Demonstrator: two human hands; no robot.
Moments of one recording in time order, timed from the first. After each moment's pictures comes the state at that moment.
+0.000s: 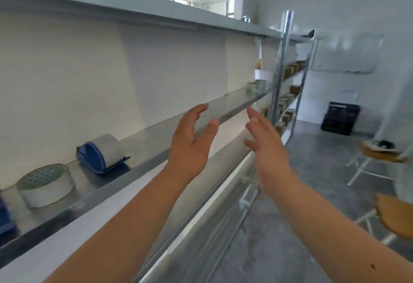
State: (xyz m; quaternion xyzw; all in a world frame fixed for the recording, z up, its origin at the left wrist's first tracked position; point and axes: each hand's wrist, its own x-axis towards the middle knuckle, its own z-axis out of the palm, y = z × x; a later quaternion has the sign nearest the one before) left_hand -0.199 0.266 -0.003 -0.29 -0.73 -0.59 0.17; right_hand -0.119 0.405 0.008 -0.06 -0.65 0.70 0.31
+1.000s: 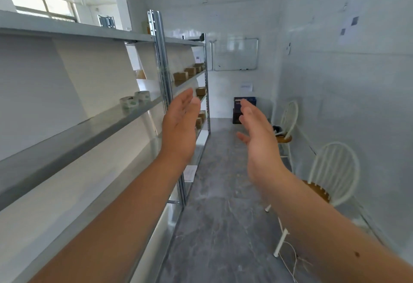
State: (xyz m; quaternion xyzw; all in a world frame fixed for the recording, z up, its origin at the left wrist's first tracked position) left_hand -0.222 0.759 0.032 -0.38 -0.59 -0.71 0.01; right_hand -0.103 0.844 0.020 -0.19 -0.58 0.65 0.46
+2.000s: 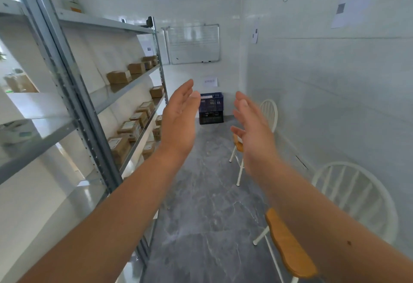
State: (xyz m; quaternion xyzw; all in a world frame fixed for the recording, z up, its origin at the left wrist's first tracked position) left_hand -0.513 1.228 0.001 -0.44 -0.55 -0.70 -0.10; right_hand -0.379 1.283 -0.012 -0.25 -0.56 0.60 0.51
